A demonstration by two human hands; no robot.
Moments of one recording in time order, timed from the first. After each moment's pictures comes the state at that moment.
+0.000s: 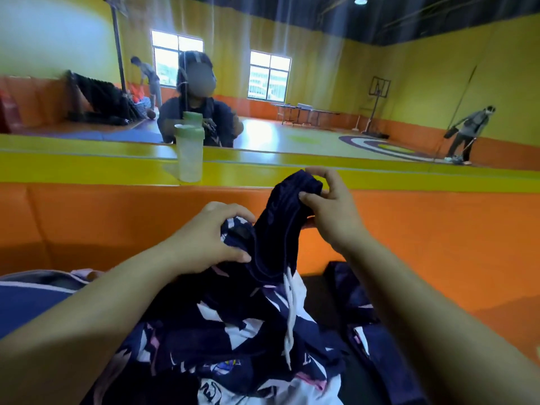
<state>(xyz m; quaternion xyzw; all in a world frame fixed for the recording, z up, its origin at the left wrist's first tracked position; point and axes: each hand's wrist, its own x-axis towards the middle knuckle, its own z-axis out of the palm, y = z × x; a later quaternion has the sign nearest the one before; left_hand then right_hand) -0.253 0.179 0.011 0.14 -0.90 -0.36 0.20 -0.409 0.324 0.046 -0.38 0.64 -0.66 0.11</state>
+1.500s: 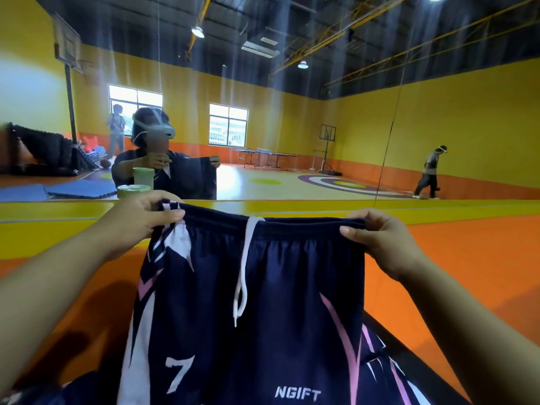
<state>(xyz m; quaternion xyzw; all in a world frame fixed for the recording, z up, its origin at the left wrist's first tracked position) -0.291 0.135 0.101 0.11 -0.79 -0.51 0.31 -0.504 0.446 0.093 -0.38 0.63 -0.67 0.05</state>
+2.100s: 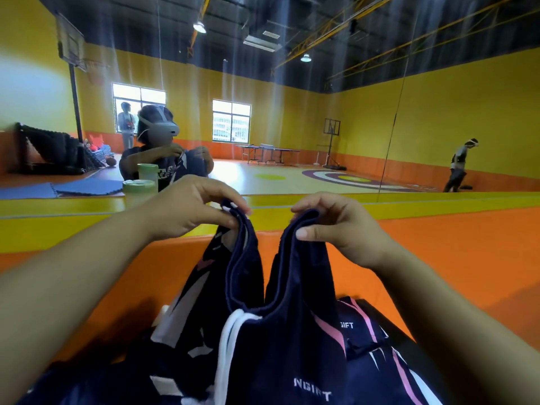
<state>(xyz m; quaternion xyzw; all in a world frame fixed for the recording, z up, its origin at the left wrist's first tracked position) -0.300 0.200 0.129 -0.09 -0.86 -0.43 0.25 -0.452 0.413 0.106 -0.57 0.57 -0.59 0.12</state>
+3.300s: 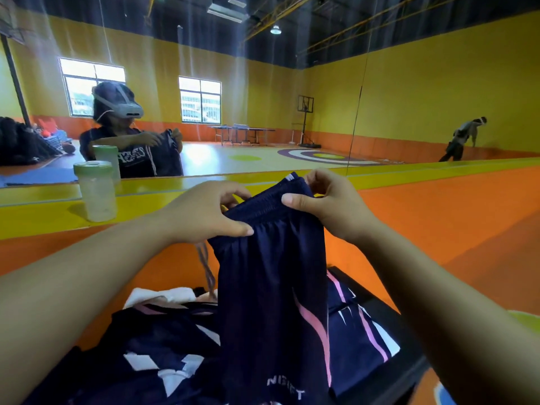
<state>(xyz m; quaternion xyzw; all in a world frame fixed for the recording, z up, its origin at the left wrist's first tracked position) -0.337 0.256 0.096 -0.02 -0.93 -0.31 0.17 -0.452 0.453 0.092 -0.43 0.70 -0.57 -0.05</state>
